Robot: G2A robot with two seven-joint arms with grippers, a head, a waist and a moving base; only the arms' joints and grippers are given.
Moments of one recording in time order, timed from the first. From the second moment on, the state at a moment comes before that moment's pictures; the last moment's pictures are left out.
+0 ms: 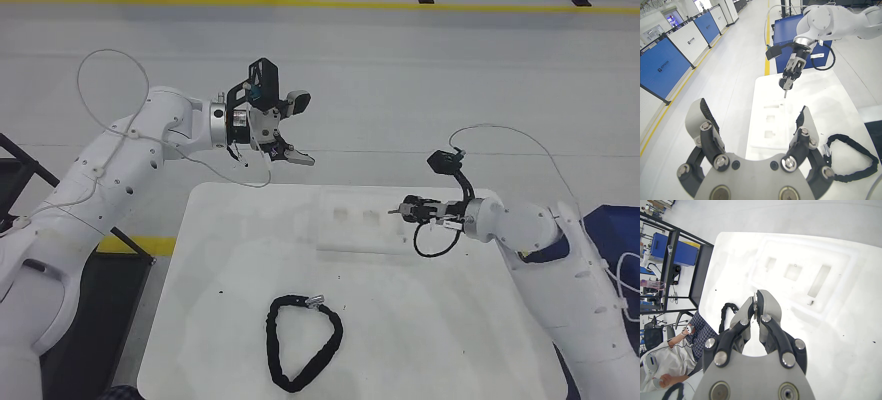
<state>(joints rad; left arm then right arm) 0.13 -0.88 -0.33 -1.10 0.79 -1.01 0.22 -1.00 -1.06 1.22 -1.64 -0.32 0.03 1.04</state>
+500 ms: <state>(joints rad) 0.13 -0.88 -0.33 -1.10 0.79 -1.01 0.22 -1.21 -1.02 1.44 -1.89 -0.29 0.04 0.98</state>
